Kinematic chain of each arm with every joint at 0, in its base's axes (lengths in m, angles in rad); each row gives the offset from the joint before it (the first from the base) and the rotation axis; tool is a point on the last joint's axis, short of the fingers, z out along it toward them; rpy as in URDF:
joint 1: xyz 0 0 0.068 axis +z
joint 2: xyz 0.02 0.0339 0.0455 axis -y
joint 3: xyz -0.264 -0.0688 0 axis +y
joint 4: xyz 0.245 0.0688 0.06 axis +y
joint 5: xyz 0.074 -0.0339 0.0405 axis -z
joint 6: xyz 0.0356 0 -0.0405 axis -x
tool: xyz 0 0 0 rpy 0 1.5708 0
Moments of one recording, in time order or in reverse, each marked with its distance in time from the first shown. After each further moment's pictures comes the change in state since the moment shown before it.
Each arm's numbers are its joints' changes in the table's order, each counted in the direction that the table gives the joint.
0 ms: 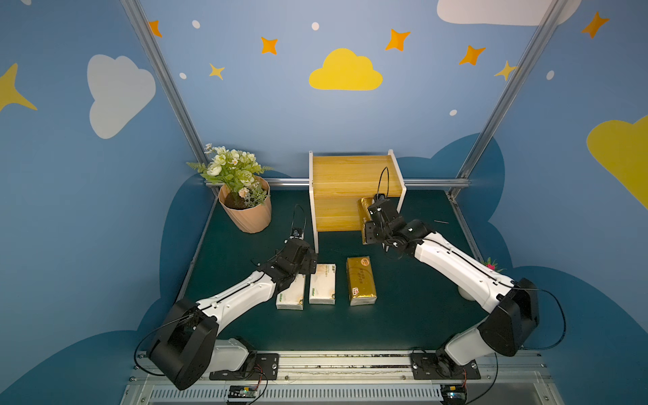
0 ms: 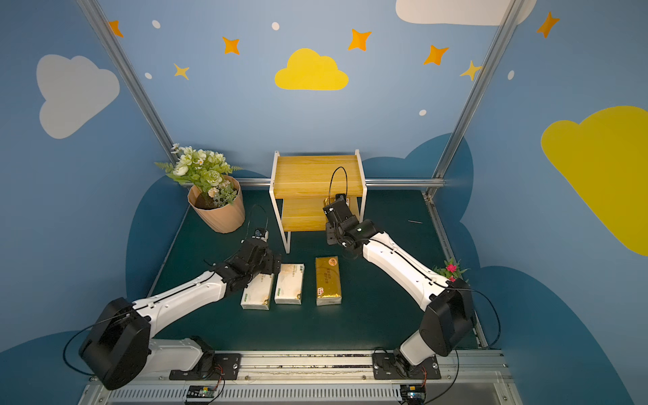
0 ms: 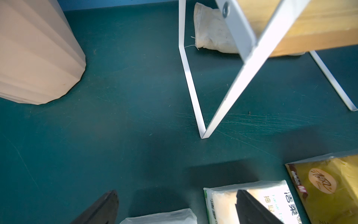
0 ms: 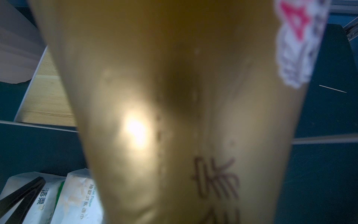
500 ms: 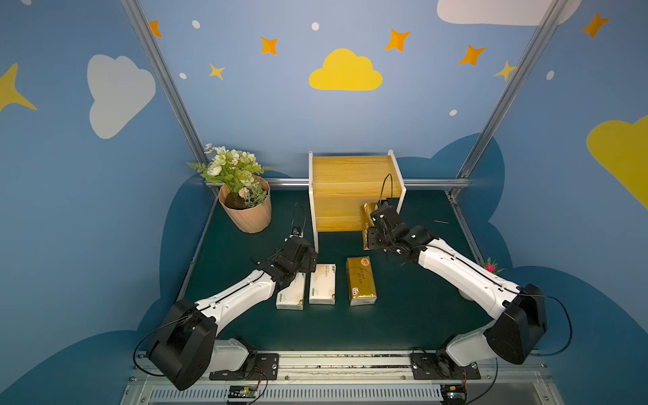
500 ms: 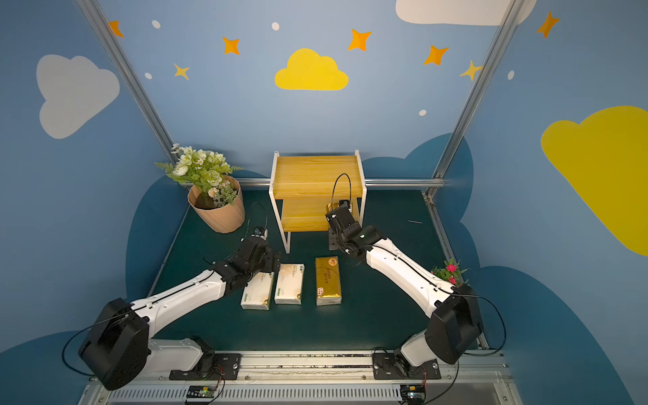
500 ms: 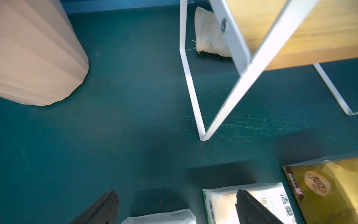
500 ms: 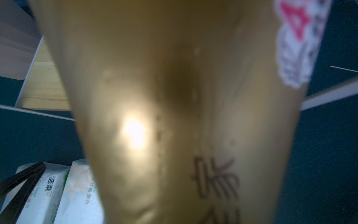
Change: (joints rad) left arm -0.001 0.016 -0.019 0.021 0.027 0.001; right arm 0.012 0.101 0.125 -0.020 -0.051 -0.071
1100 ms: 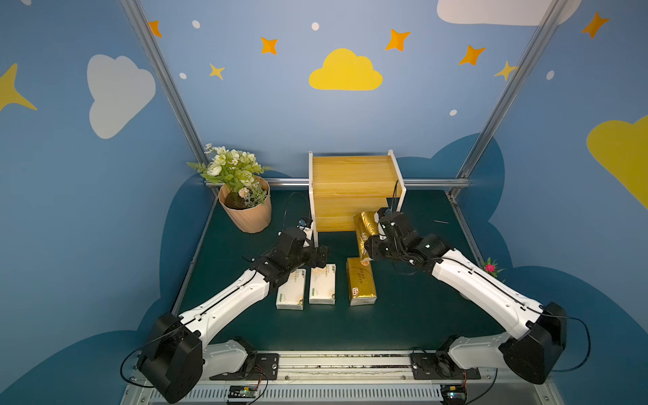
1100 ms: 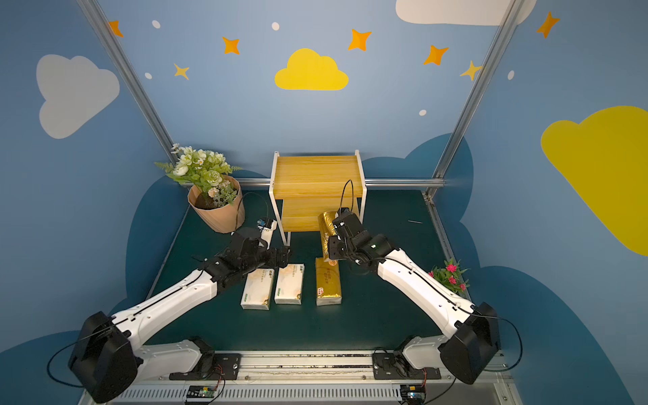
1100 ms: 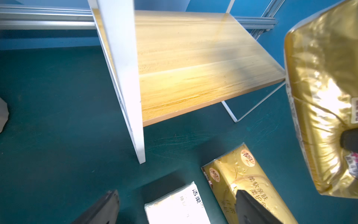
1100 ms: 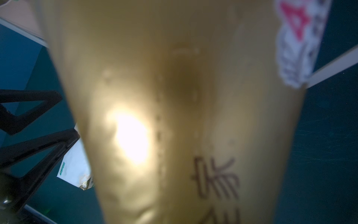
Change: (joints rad) left arm -0.002 0.063 -0.104 -0.024 0.297 -0.045; right arm 0.016 0.096 0.008 0.079 -0.184 0.029
